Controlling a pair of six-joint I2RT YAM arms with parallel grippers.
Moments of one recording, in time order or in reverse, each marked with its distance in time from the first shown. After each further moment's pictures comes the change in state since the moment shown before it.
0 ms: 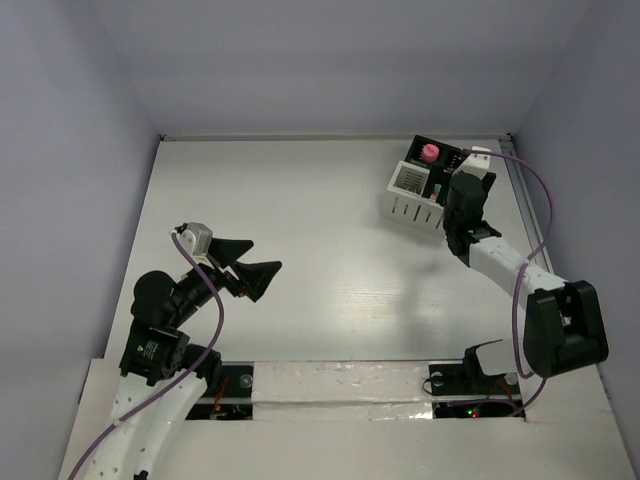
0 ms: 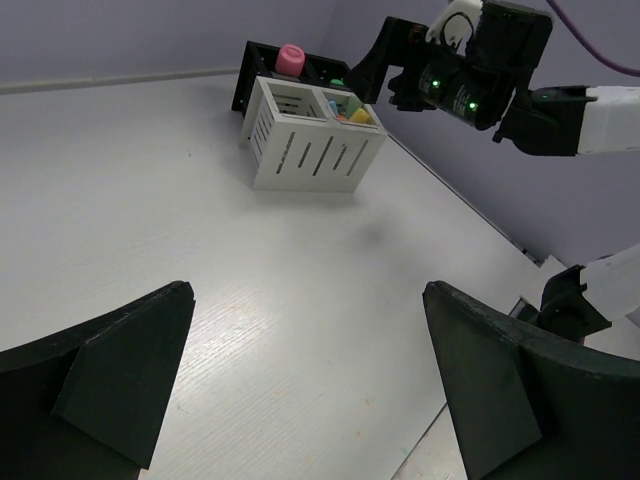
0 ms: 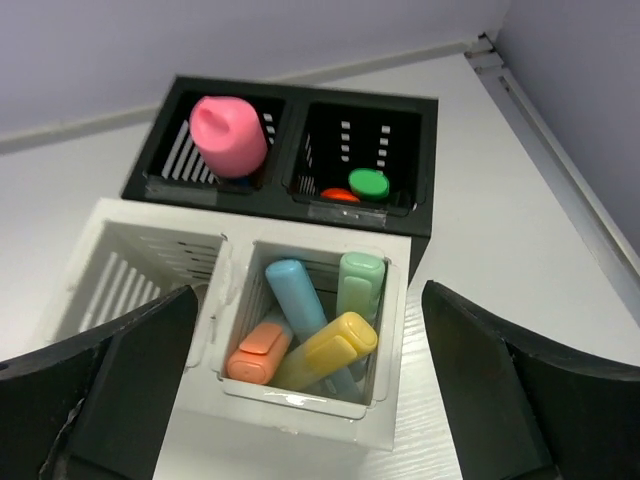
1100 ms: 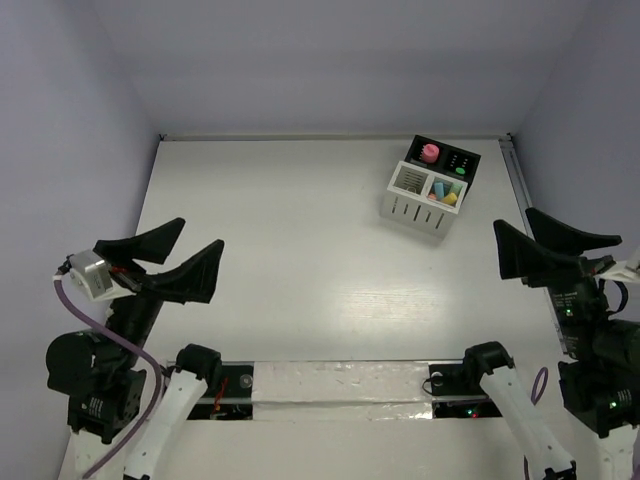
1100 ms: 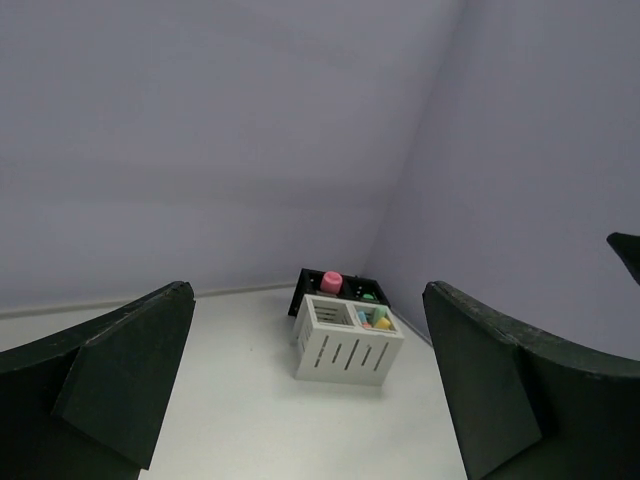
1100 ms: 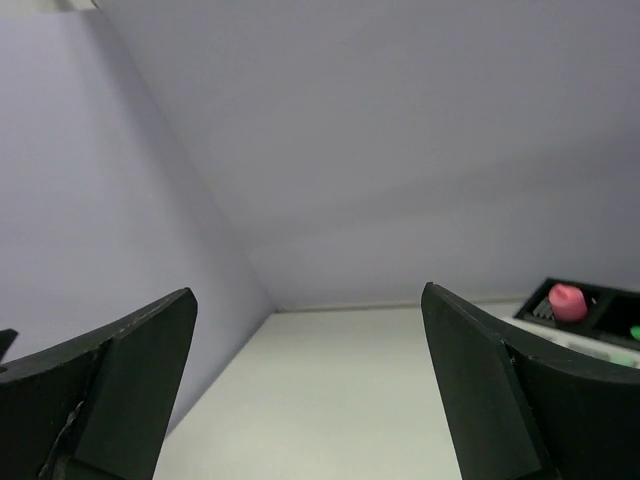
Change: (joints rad) left arm 0.000 -0.066 0.382 -0.042 -0.292 -0.022; right arm 0.000 -1.069 0.273 -0.636 -0.594 0.373
